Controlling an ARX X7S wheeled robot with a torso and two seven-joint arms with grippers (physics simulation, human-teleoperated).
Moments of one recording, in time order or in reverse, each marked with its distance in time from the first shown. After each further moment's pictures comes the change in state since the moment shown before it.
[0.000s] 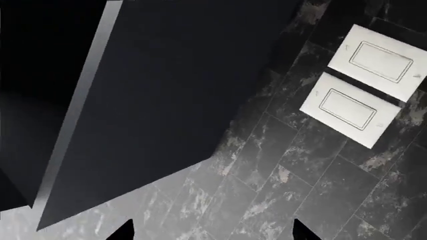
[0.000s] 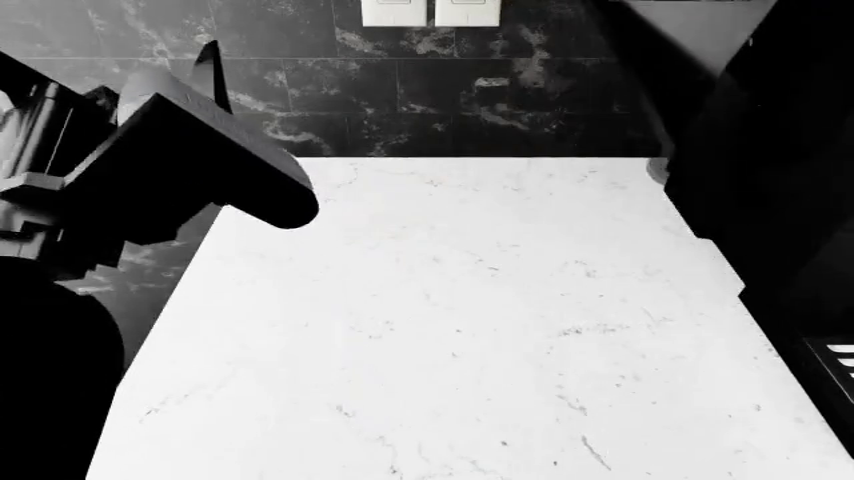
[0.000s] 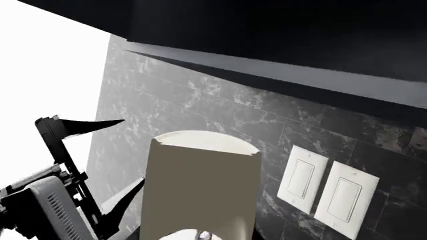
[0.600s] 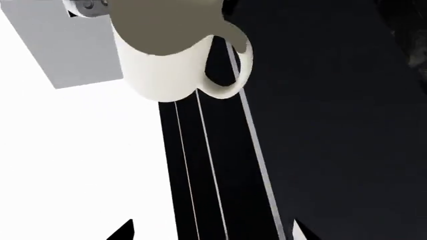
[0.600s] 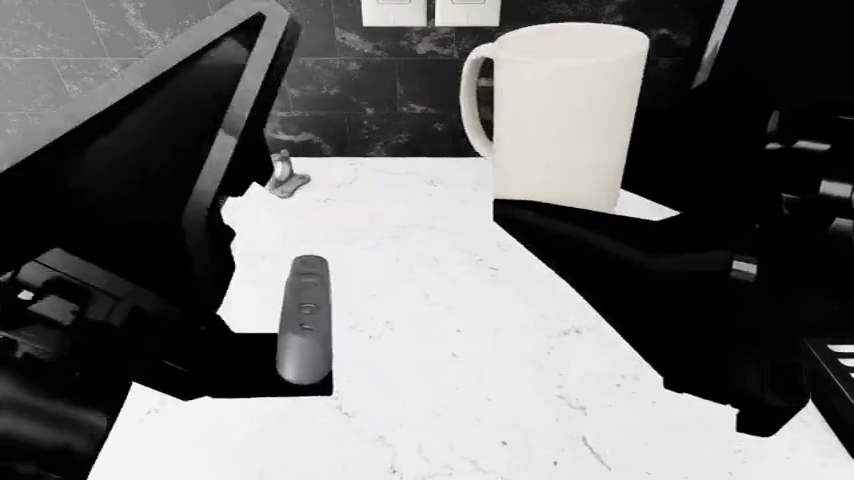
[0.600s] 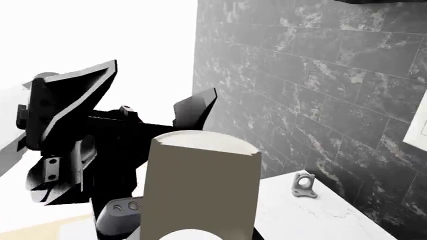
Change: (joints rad) left arm -0.634 -0.110 1.470 -0.189 1.105 0.053 -0.144; right arm -0.288 0.018 0.103 0.006 -0.030 0.091 -0.417
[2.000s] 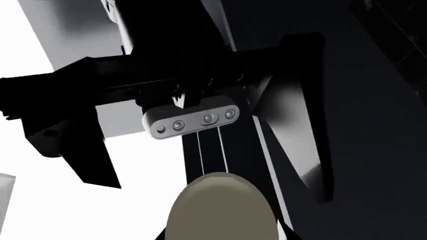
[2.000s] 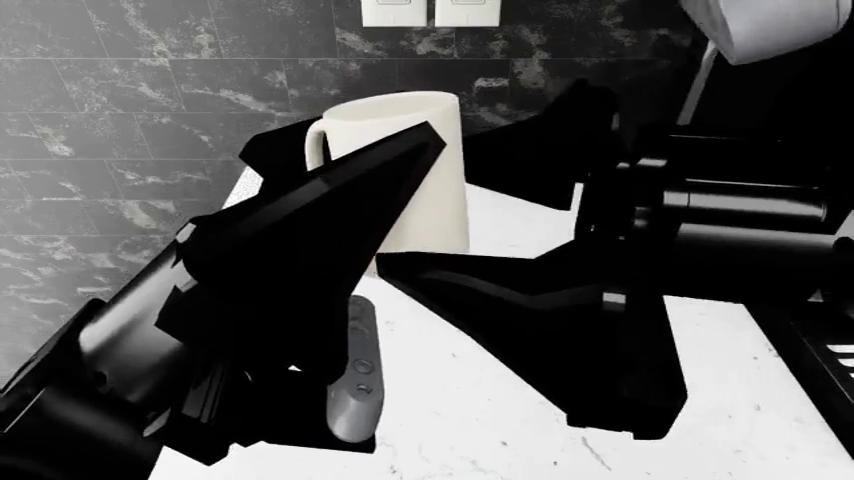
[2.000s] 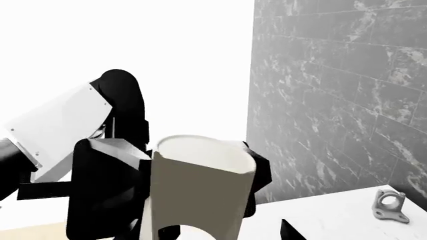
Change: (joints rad) left arm -0.079 0.157 0.213 -0.054 0.168 -0.037 0.075; right arm -0.021 -0.229 -0.050 0.076 -0.101 0.038 -0.120
